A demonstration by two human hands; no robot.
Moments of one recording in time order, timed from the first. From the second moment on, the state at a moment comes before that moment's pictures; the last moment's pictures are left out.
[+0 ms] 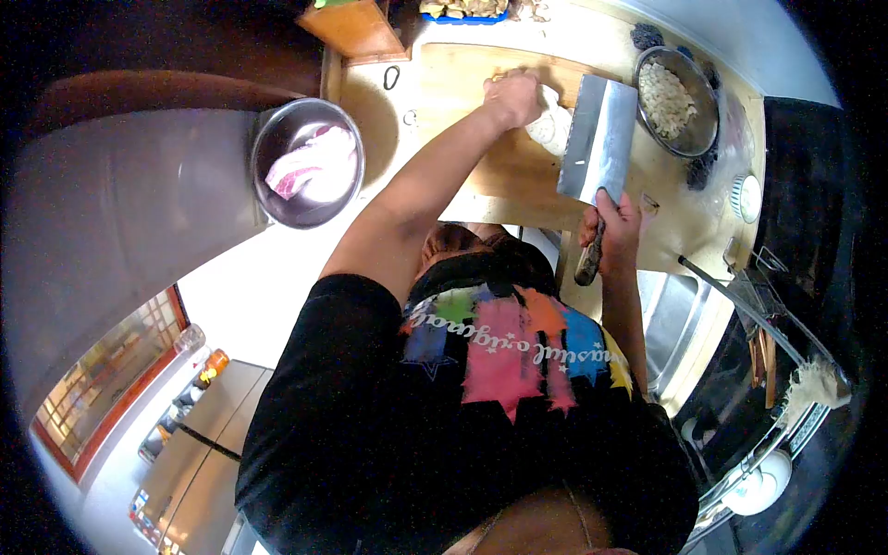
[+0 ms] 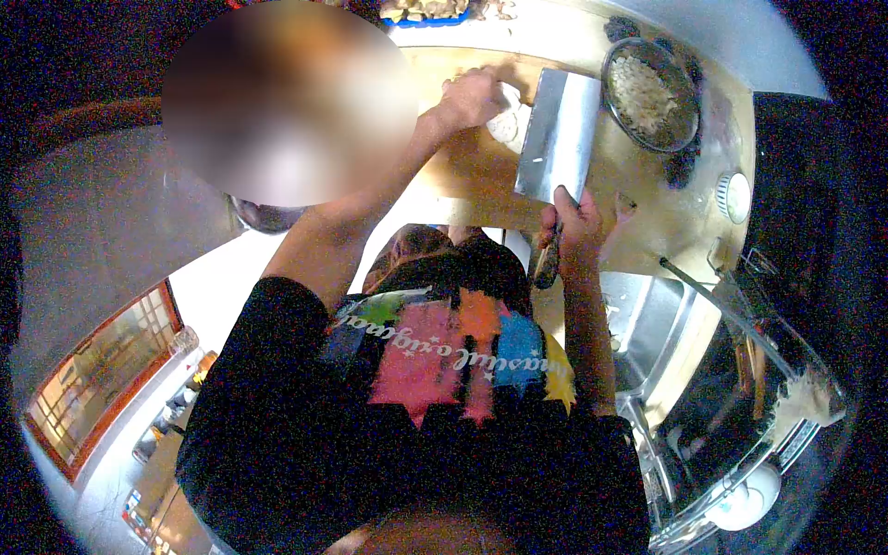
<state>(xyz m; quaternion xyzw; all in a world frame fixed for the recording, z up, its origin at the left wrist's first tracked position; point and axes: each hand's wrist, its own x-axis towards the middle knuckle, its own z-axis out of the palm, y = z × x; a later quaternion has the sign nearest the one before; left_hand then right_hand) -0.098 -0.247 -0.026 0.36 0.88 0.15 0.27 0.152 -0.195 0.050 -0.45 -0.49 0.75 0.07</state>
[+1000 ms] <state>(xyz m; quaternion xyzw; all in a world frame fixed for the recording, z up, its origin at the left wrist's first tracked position) -0.032 -0.403 -0.042 0.16 0.91 0.34 0.18 0.116 -0.229 0.017 -0.12 -0.96 0.21 -0.11</state>
